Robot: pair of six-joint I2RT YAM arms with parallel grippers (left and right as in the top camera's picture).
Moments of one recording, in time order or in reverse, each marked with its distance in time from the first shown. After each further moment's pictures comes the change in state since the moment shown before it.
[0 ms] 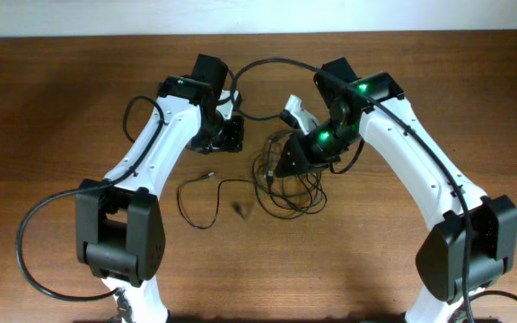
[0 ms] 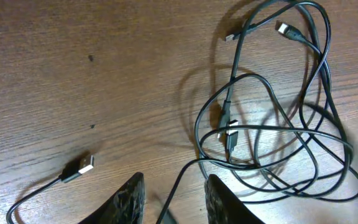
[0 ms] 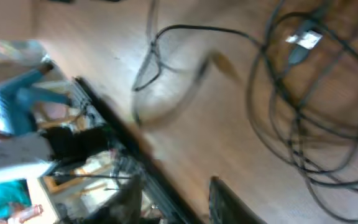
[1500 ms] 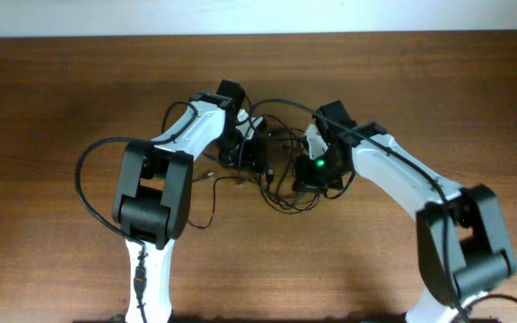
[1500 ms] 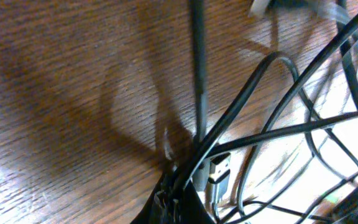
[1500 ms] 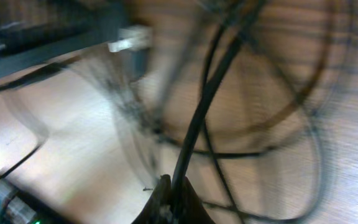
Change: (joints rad) left arm -0.037 0.286 -0.002 0.098 0.263 0.117; right arm 0.000 -0.040 -0.446 0.525 0.180 0.389
